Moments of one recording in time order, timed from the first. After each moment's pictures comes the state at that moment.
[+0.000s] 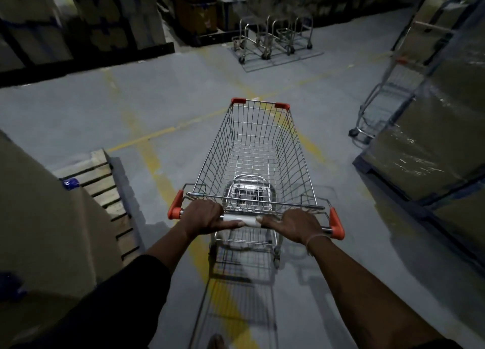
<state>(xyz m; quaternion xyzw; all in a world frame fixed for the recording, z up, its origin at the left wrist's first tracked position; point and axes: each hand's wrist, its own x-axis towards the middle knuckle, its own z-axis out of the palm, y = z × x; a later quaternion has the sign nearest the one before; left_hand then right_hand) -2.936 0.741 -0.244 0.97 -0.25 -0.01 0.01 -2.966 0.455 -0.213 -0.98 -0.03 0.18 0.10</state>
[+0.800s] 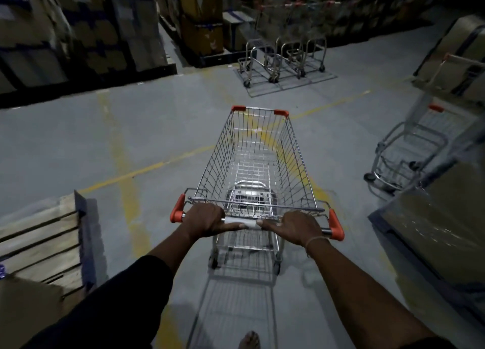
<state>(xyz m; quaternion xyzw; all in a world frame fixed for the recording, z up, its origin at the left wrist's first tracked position) -2.503 0.636 -0.227 0.98 -0.20 -0.03 0.01 -2.510 0.354 -0.206 -0.98 -0.06 0.17 0.06</state>
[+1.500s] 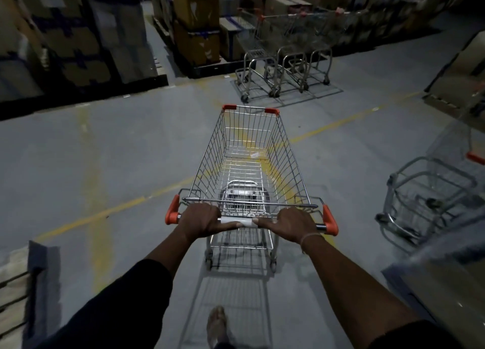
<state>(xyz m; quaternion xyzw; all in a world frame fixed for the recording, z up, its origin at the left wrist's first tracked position) -2.115 0.628 -0.239 0.99 -0.17 -0.04 0.03 -2.109 0.345 -0.220 -0.98 -0.09 0.14 0.06</state>
